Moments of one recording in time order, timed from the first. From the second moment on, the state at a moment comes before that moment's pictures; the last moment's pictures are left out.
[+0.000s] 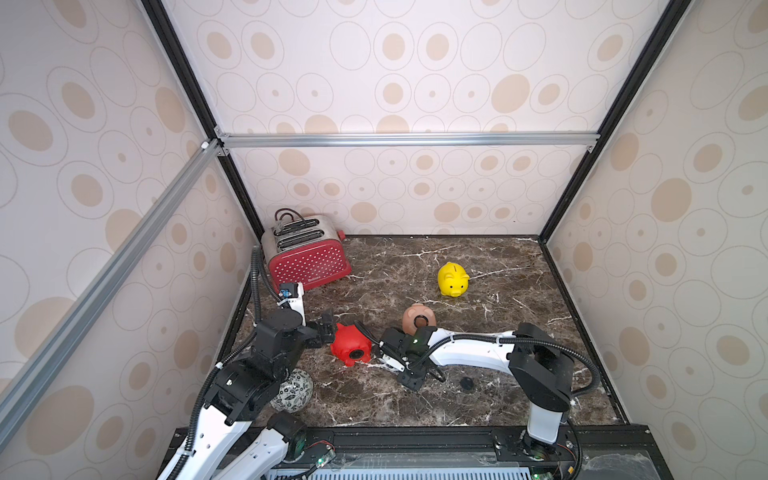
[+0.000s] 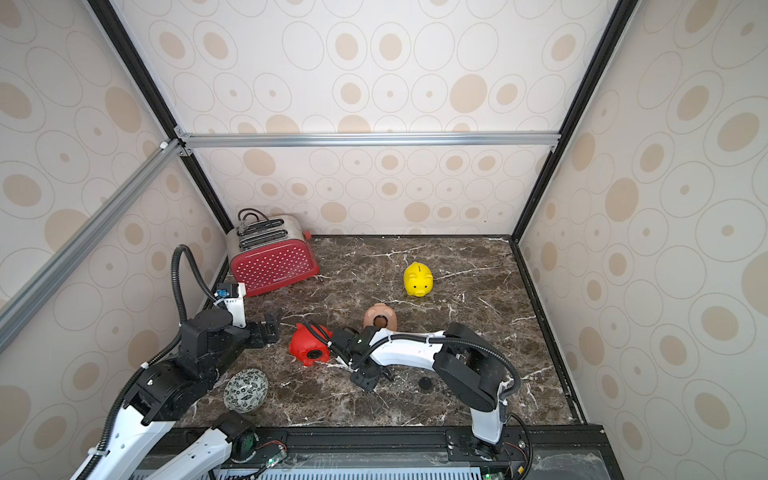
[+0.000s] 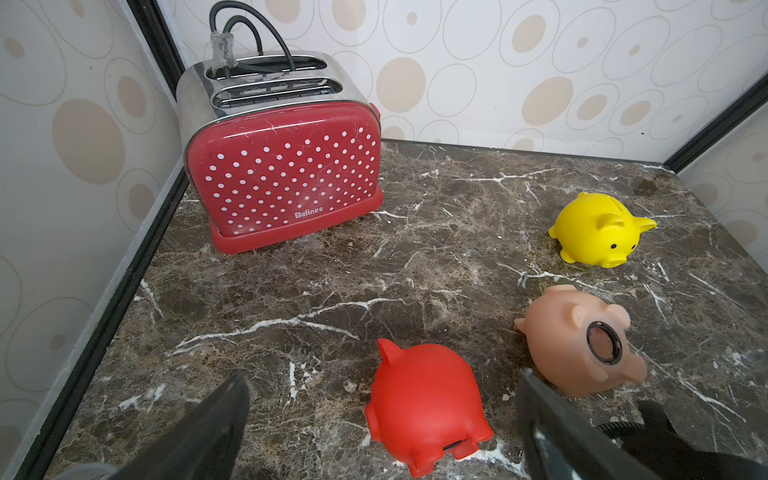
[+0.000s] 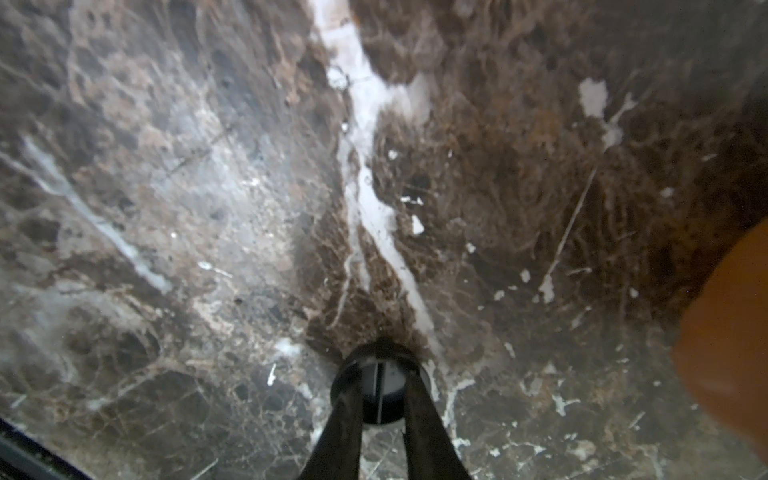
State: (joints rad) left arm -0.51 0.64 0.90 -0.78 -0.38 -0.35; right arm 1.09 1.86 1.21 -0.82 0.08 -0.02
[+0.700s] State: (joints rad) left arm -0.51 0.65 0.90 -0.78 -0.37 -0.35; right arm 1.09 1.88 1.22 -0.81 0.08 -0.01
